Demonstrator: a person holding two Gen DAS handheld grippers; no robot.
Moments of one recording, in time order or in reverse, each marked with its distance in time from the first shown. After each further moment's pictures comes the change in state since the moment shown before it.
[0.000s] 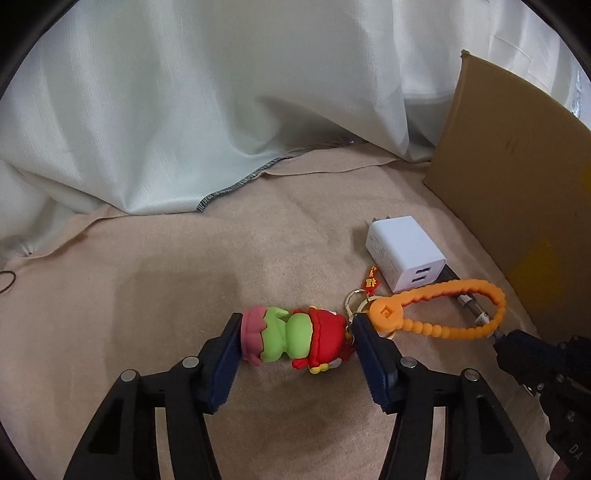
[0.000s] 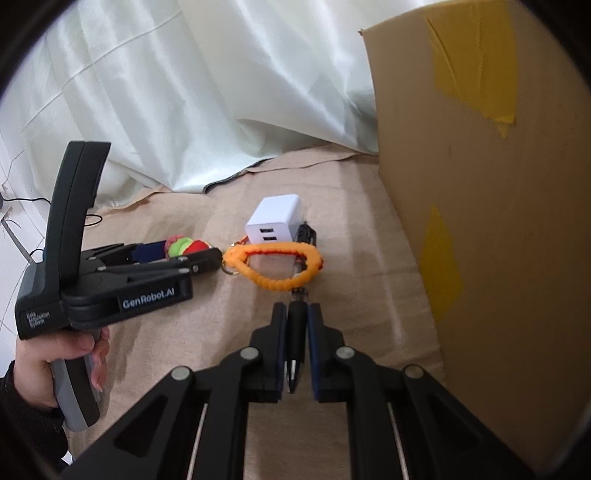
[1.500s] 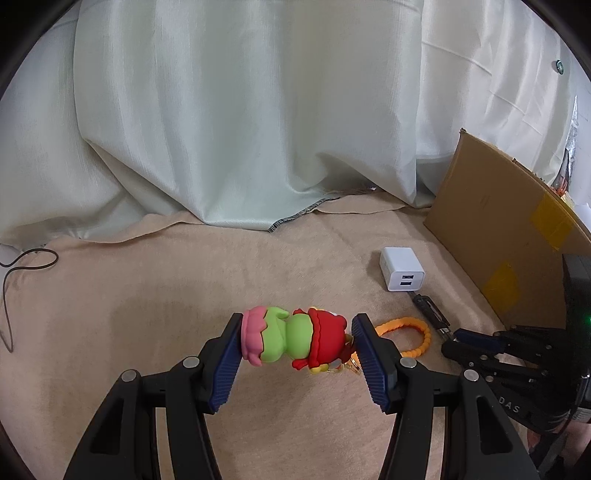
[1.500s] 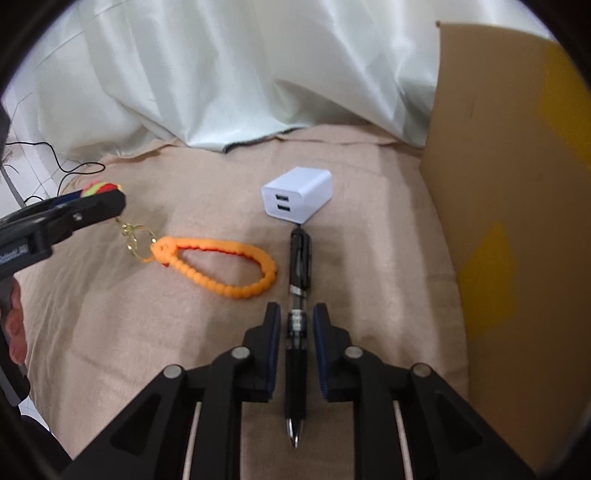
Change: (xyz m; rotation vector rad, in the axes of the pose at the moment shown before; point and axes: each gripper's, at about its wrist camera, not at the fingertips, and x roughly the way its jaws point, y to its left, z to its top) left arm -0.081 0.051 -0.020 -0.071 -0.120 -0.008; right arm 0.030 0.027 0.006 -0.151 0.124 -0.026
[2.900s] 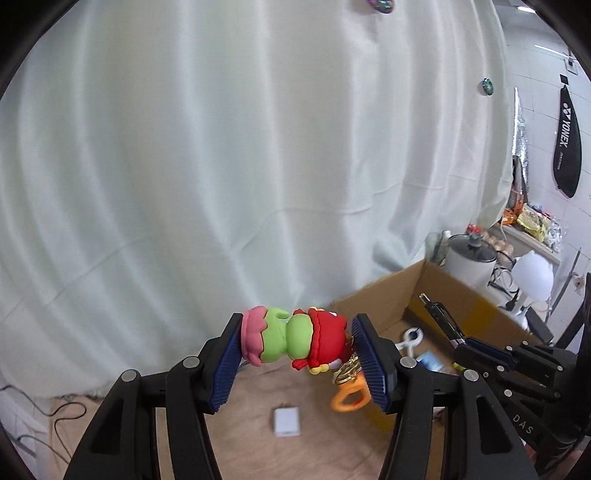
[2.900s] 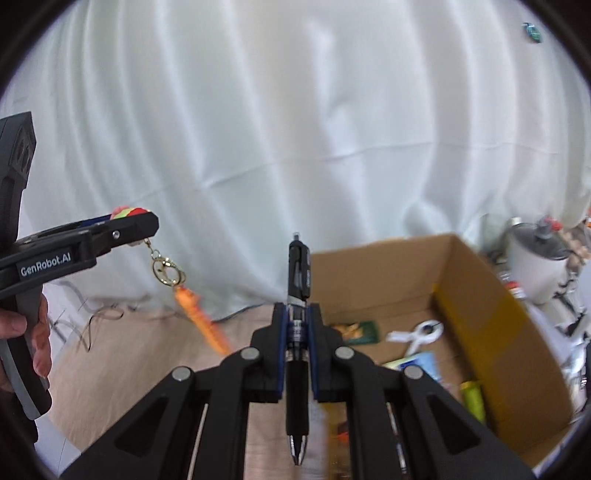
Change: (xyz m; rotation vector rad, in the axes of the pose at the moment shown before) left arm -0.131 -0.179 0.189 0.216 -0.231 -0.058; right arm -0.232 -0.103 0.063 0.172 -0.431 -0.061
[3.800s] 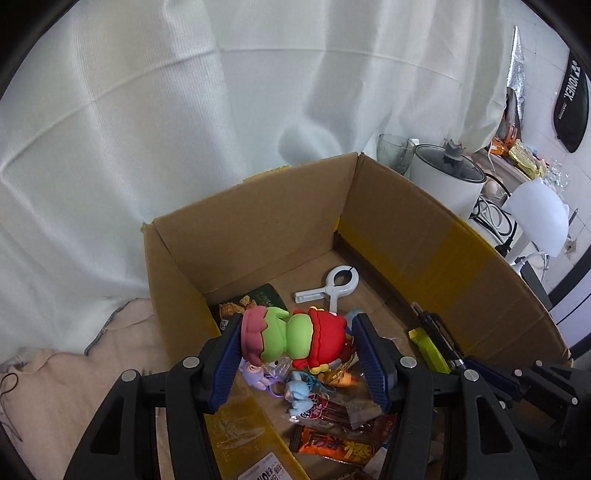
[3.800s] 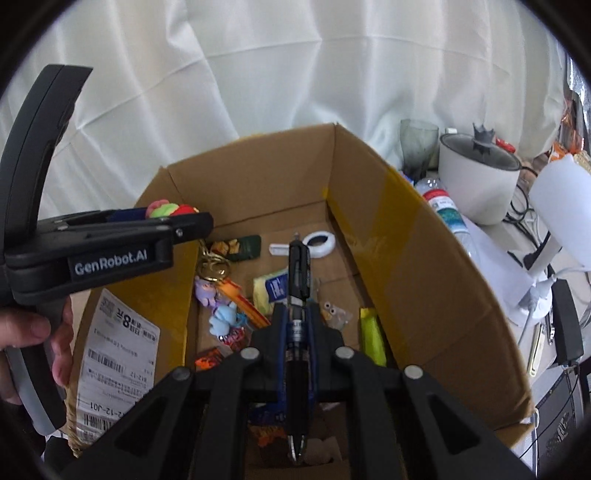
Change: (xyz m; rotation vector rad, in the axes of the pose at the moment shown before) left arm 0.160 -0.140 -0.055 0.010 0.314 -0.078; right arm 0.033 -0.126 -0.070 0.075 0.287 -0.135
